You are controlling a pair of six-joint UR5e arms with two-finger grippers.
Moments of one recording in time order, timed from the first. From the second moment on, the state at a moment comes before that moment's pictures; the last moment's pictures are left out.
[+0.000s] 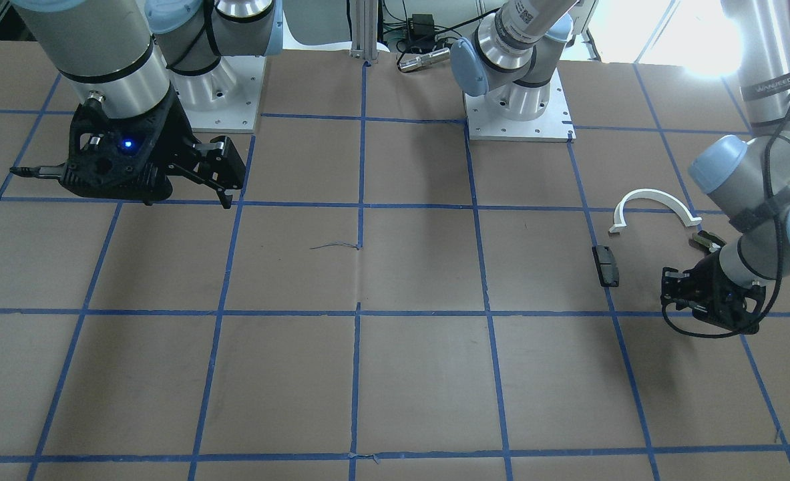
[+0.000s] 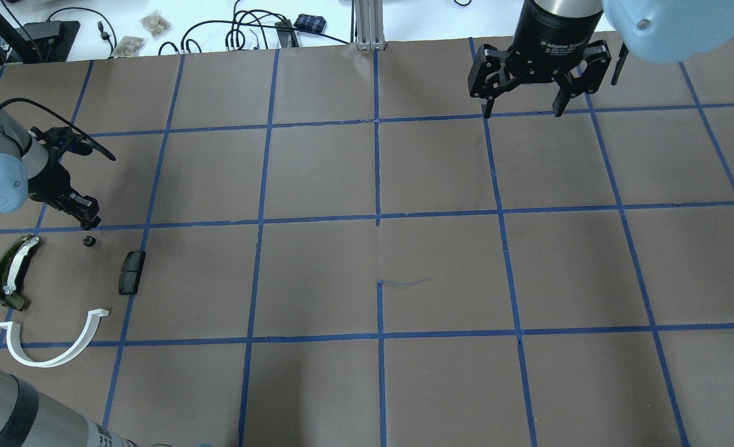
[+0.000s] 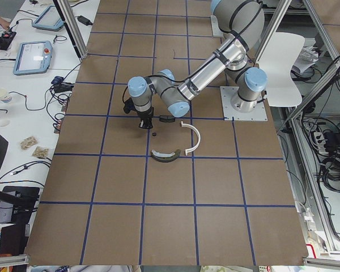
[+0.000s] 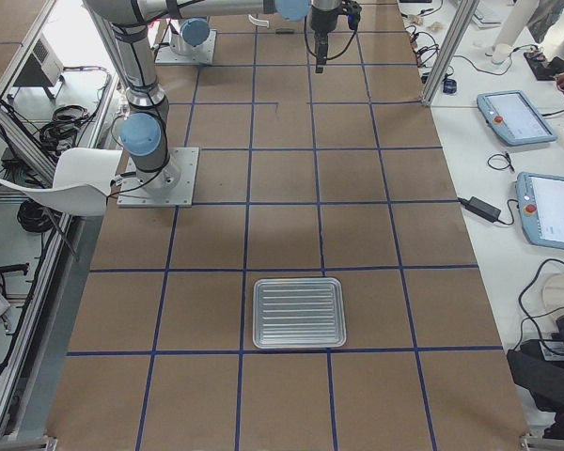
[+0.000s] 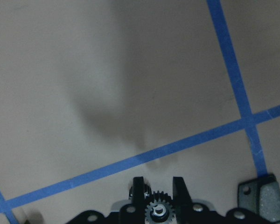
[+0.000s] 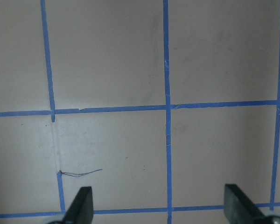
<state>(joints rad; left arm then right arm) -1.03 -2.00 -1.78 -1.01 1.63 0.88 1.65 -1.44 1.42 -1.55 -1.57 0.11</state>
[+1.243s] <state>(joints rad) -1.09 -1.97 -1.71 -1.01 1.60 0.78 1.65 -1.44 1.42 -1.56 -1.56 0.11</state>
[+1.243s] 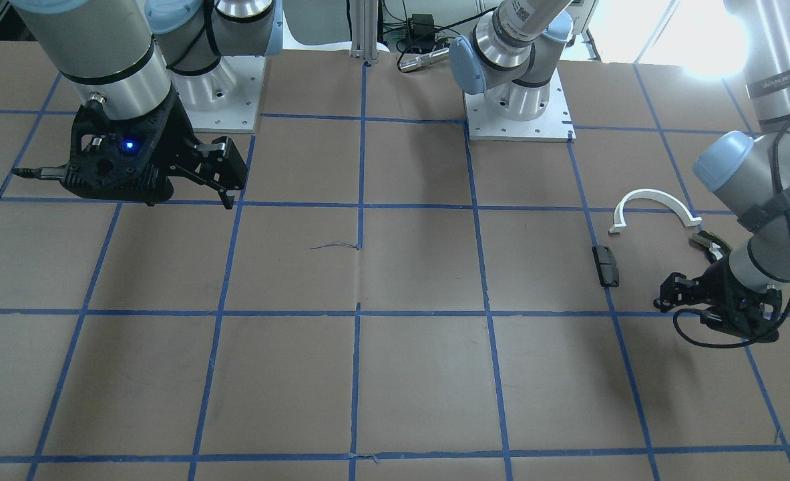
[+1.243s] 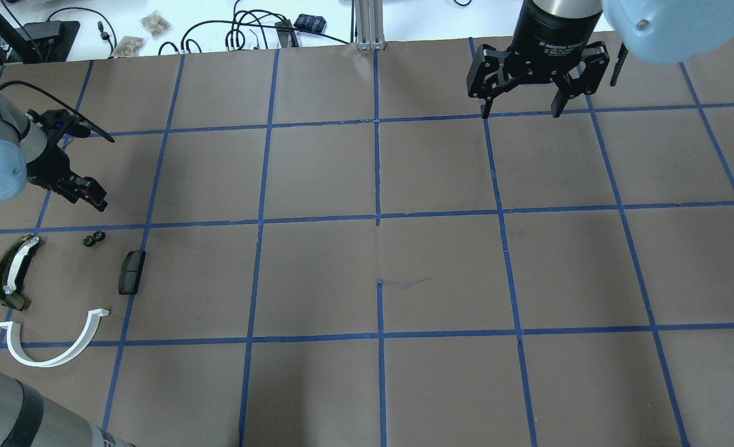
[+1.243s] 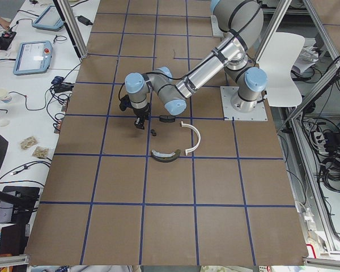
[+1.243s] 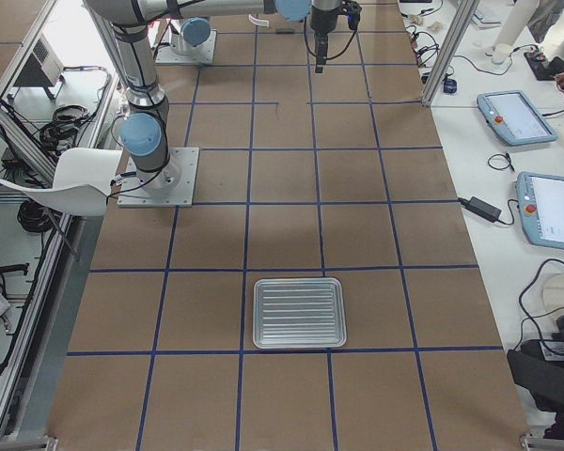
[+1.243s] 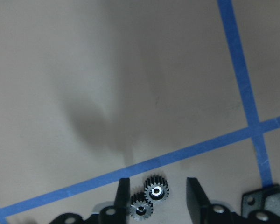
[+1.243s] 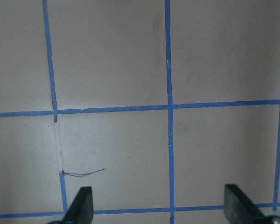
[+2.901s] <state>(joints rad) -1.69 -1.70 -1.42 -1.66 1.65 0.06 1.64 -1.44 1.42 -1.61 -1.56 -0.01</state>
